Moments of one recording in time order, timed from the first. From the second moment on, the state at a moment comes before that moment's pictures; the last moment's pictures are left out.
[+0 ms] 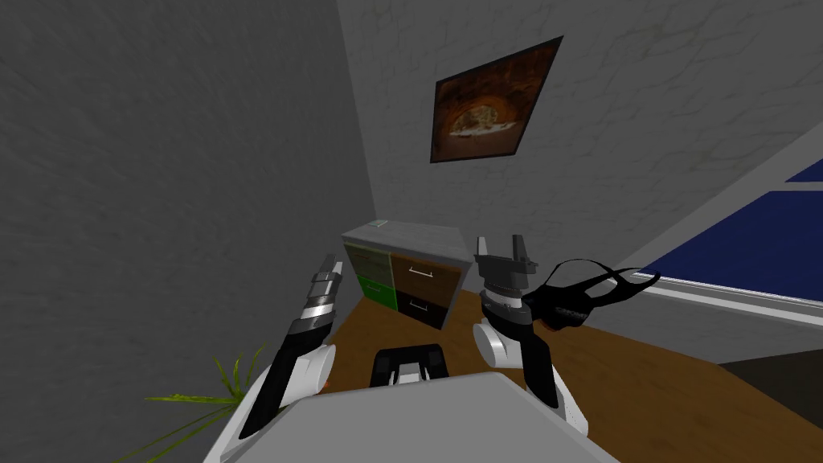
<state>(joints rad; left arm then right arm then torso) 0.52 0.04 0.00 -2.25 -0.04 -0.36 -0.16 0.49 -0.04 0.04 -2.39 -0.08 -0.64 -0.15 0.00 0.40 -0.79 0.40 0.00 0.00</state>
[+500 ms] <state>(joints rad) 0.52 0.05 0.00 -2.25 -0.04 -0.36 -0.16 0.49 -0.04 0.04 -2.39 -0.08 -0.64 -0.15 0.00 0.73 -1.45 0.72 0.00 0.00</state>
